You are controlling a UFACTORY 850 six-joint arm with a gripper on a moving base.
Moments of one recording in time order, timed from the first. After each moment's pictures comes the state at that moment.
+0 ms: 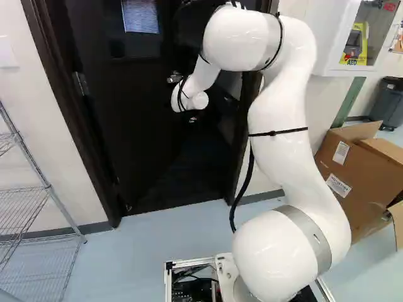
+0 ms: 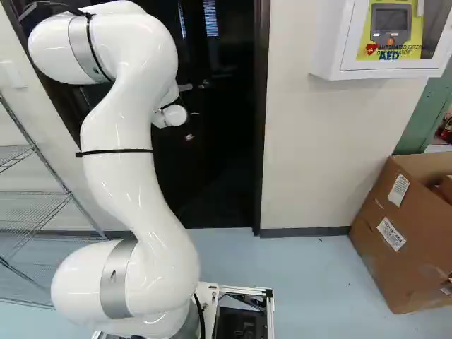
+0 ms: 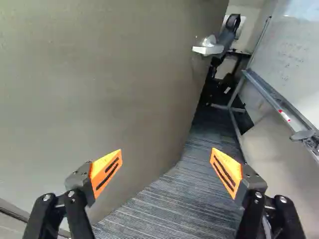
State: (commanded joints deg) arm 12.5 -30.9 -68.9 -6.1 33.6 0.0
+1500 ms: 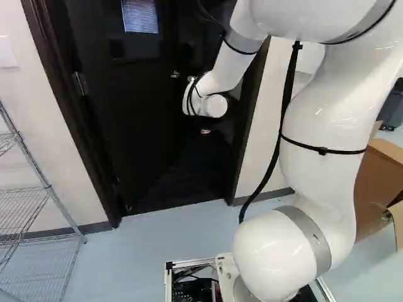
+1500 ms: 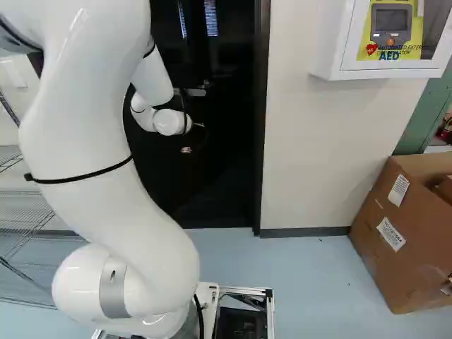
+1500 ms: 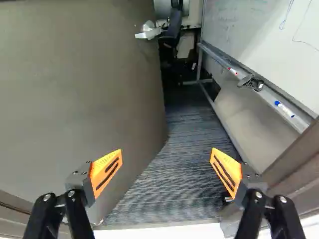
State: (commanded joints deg) arm 10.5 -9.9 -43.6 10.3 35.5 0.0
